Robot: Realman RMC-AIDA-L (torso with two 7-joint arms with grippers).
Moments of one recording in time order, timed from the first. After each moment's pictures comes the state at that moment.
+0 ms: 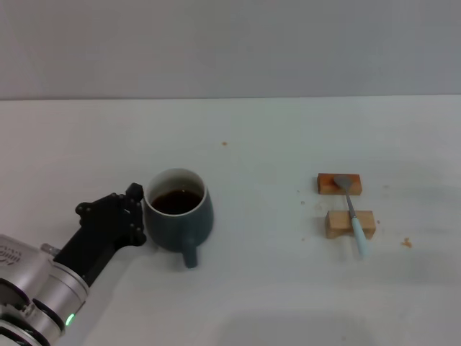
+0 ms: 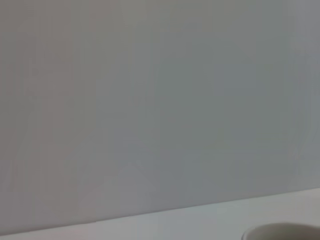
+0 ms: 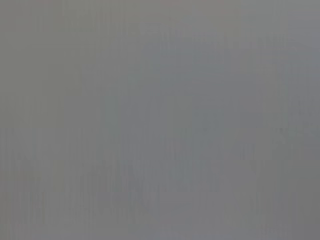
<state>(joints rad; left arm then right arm) -0.17 -2.06 -0.86 -0.51 2.70 0.97 -0.14 0.00 2.07 1.51 0.92 -2.85 -0.68 0.06</state>
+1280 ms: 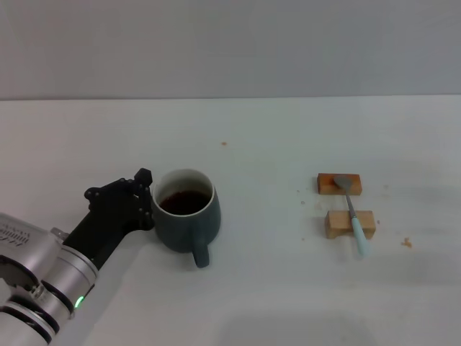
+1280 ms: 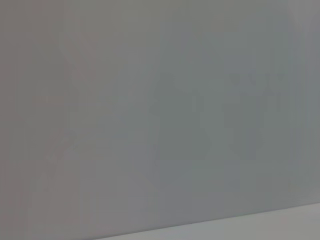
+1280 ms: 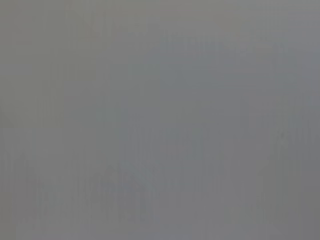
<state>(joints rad) -0.23 -2.07 -0.87 -0.50 2.70 0.96 -0.16 -0.01 2.07 1.51 0.94 -2.86 -0.69 0.06</state>
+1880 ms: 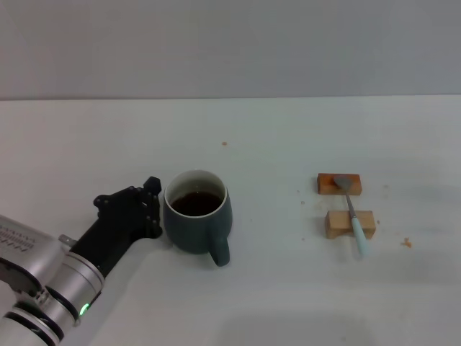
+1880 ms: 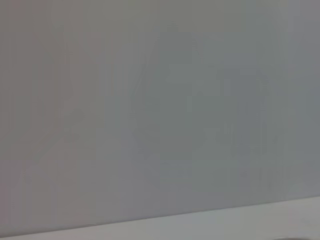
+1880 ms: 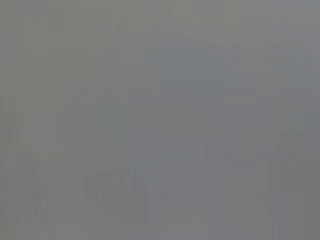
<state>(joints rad) -0.22 -2.07 -0.83 -0.51 2.70 0.96 -0.19 0.00 2.07 1.51 0.94 -2.86 -0.68 0.06</state>
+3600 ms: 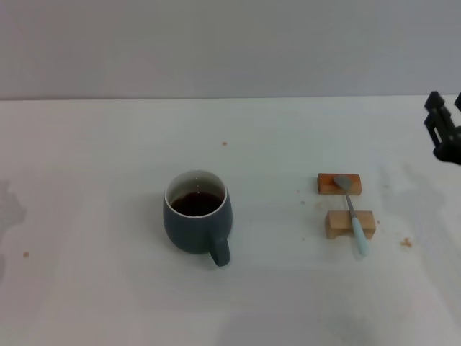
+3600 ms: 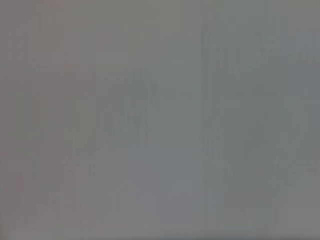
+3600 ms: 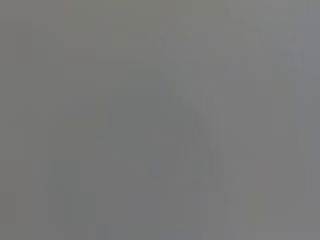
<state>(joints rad) -0.17 -2.01 -1.30 -0.39 2.70 0.95 -0.13 -0.32 2.07 1.13 1.57 -2.91 -0.30 0.05</state>
